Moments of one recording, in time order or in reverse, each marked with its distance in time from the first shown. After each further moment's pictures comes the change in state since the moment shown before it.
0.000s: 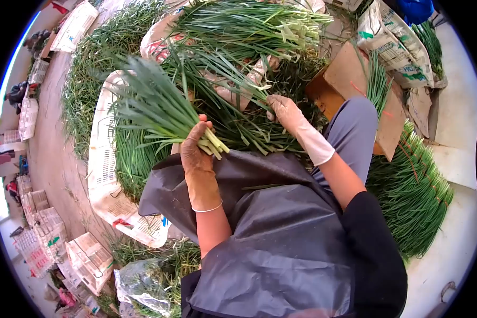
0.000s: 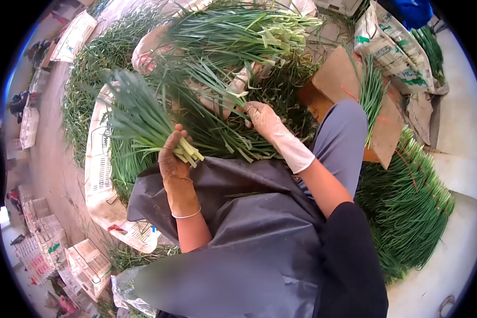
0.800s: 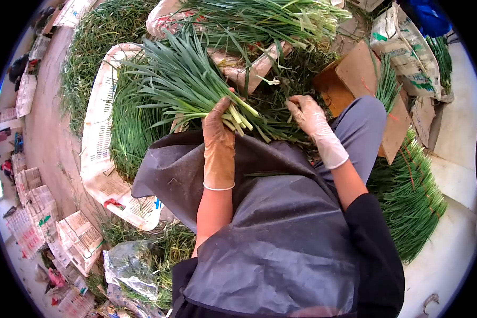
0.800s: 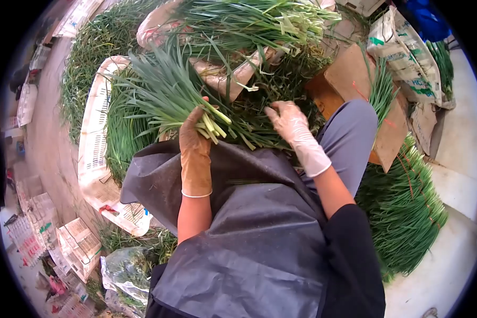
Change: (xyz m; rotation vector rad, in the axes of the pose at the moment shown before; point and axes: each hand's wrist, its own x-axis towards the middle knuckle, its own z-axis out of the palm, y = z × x) left_hand 0.013 -0.050 0.000 0.007 -0.003 -0.015; right_hand -0.022 0.023 -0.019 -0.938 0.135 -0.027
